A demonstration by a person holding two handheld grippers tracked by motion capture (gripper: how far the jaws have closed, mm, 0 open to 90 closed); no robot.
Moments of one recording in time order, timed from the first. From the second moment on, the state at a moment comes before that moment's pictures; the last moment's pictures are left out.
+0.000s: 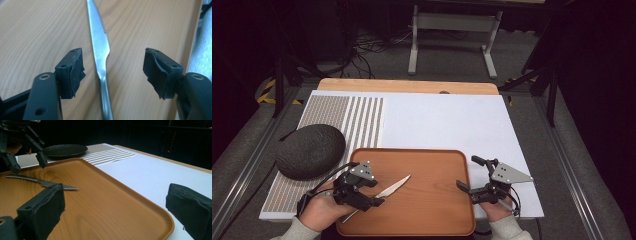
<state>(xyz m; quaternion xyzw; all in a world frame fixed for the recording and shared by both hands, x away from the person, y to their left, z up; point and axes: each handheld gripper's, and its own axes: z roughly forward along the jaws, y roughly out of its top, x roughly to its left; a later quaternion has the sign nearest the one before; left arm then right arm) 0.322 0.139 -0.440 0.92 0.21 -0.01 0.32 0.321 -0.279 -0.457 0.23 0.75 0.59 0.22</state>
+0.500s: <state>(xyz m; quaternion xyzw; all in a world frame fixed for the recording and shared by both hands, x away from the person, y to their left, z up) 0.312 0.115 -0.448 0.96 0.12 0.05 0.26 0.322 -0.279 -0.457 0.23 0.75 0.58 0.22</state>
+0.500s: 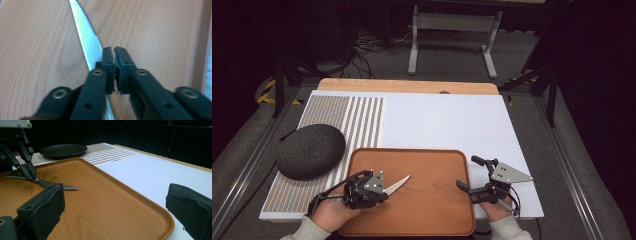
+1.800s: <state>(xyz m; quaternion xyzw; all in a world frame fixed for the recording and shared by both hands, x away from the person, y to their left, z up) 0.326 0.135 -0.458 0.96 0.15 0.09 0.23 0.323 -0.278 -0.458 0.23 0.75 0.58 0.22</state>
